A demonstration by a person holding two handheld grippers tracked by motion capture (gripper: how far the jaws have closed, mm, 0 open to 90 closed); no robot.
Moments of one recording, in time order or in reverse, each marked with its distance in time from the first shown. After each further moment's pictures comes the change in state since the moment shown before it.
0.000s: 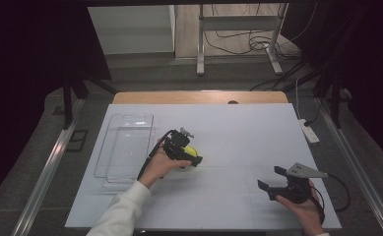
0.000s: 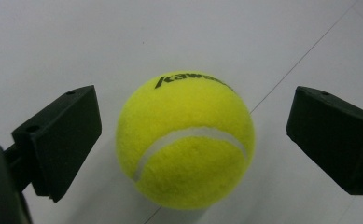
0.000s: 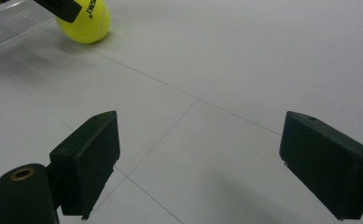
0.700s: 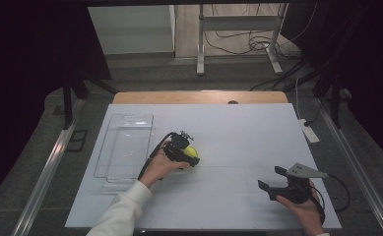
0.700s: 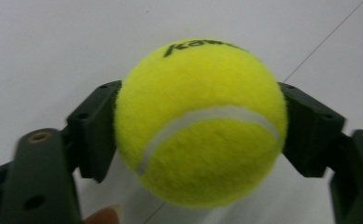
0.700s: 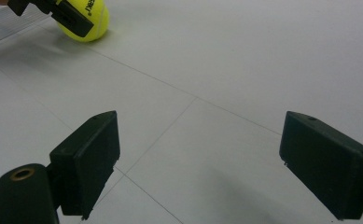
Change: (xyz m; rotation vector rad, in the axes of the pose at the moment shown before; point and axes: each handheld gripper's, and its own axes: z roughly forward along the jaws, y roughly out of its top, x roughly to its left) left arm 0.005 -0.006 0.013 0.066 -0.002 -0.015; right arm 0.000 0.000 0.000 0.001 -0.002 0.000
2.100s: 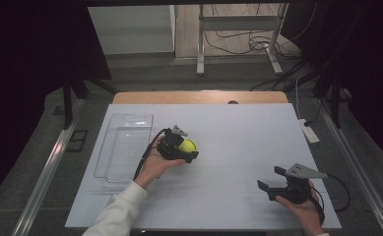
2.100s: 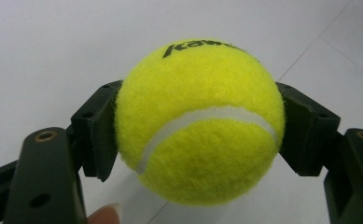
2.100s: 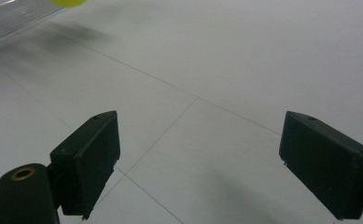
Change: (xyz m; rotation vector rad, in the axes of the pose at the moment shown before) left arm -0.003 -0.006 -0.039 -0.204 -0.006 0.037; right arm 0.002 0.000 0.001 0.001 -0.005 -0.008
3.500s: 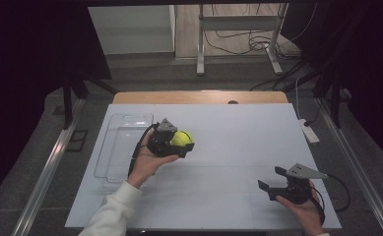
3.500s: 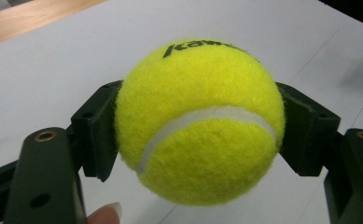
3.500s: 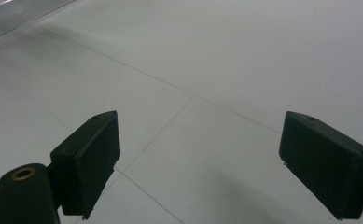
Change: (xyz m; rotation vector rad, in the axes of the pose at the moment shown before) left arm -0.001 0.003 -0.044 -0.175 0.010 -0.004; right arm -0.001 -0.001 0.000 0.000 -0.007 0.005
